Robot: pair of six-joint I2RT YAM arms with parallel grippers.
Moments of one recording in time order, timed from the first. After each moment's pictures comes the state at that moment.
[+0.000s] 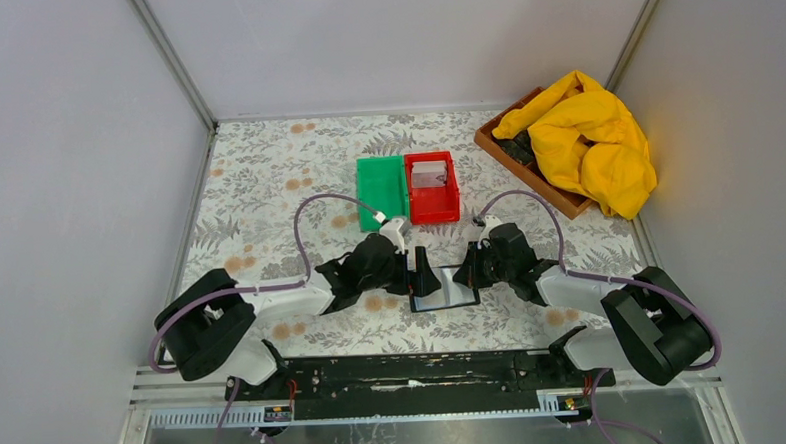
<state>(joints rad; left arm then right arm) -0.90 1.46 0.60 0.27 0.13 -0.73 0.52 1.31 0.36 0.20 -0.28 0.52</state>
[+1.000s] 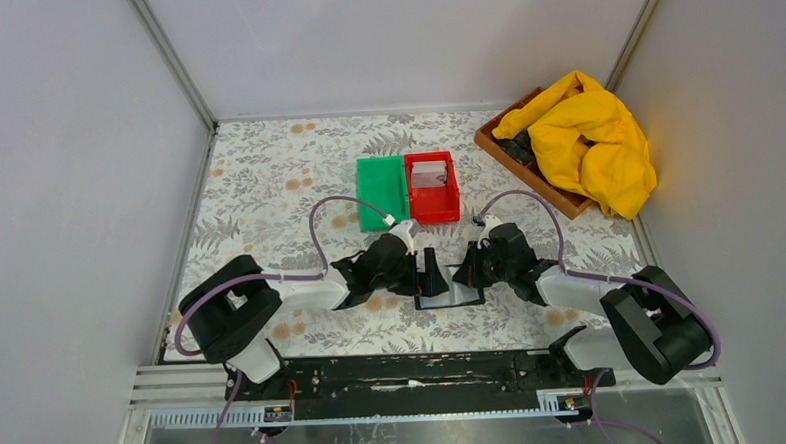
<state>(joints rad) -0.92 1.60 0.66 0.28 0.15 -0.80 0.52 1.32 0.36 0.21 -0.28 0.52</state>
